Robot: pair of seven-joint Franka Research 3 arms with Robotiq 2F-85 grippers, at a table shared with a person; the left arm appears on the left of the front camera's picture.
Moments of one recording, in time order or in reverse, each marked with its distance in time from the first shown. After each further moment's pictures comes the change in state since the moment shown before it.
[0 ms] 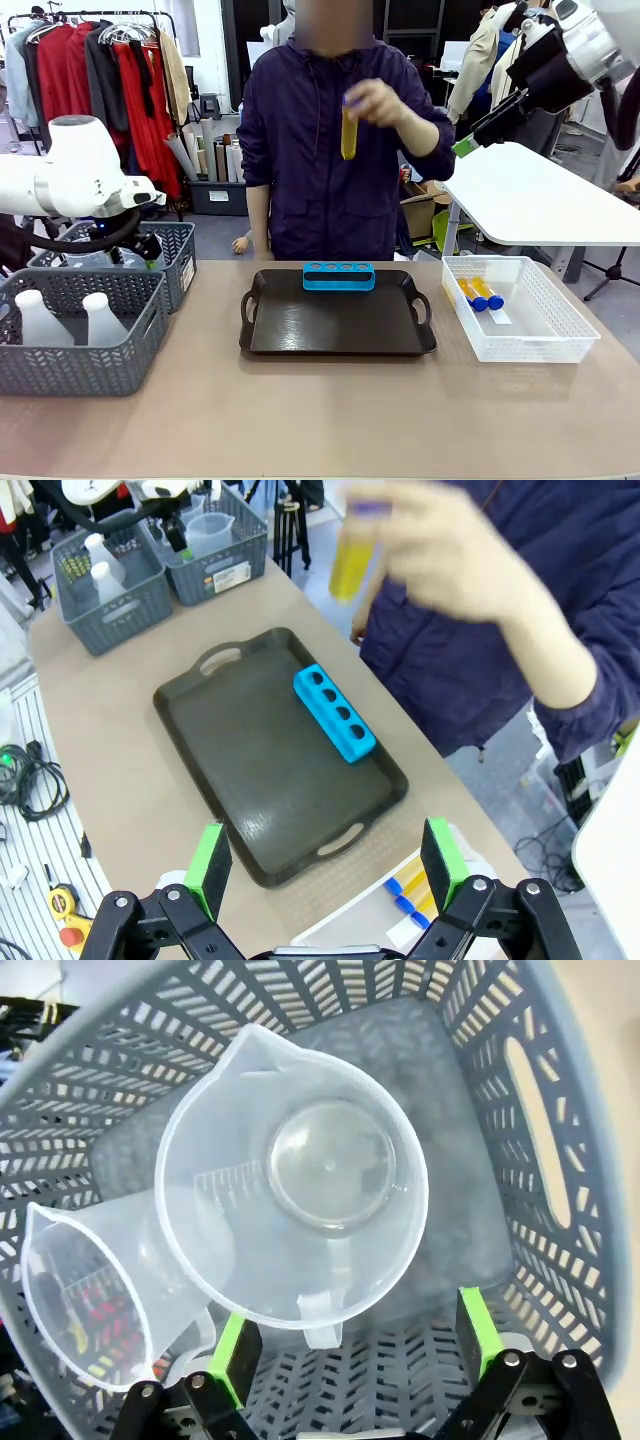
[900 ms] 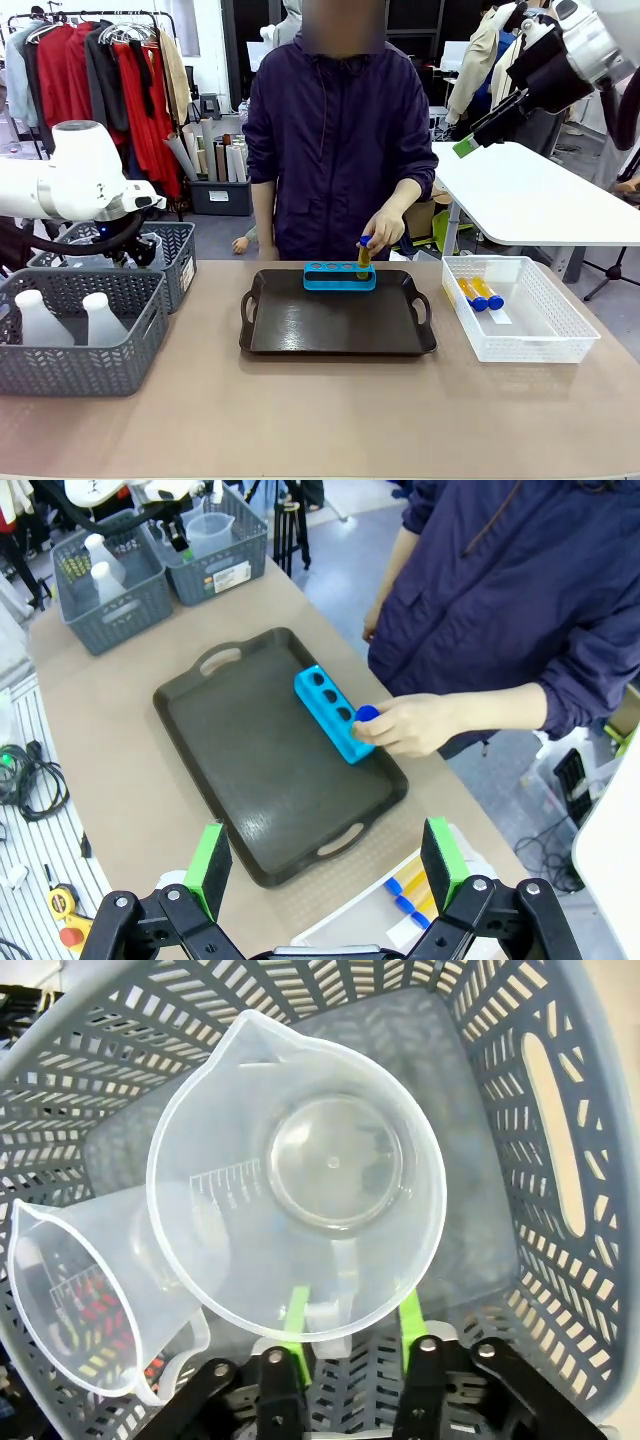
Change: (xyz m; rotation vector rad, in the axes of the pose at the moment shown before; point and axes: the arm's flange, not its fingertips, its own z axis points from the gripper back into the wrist) left arm 0.001 0.000 -0.006 0.003 0.012 0.021; right arm 0.000 0.000 0.000 0.000 0.000 0.000
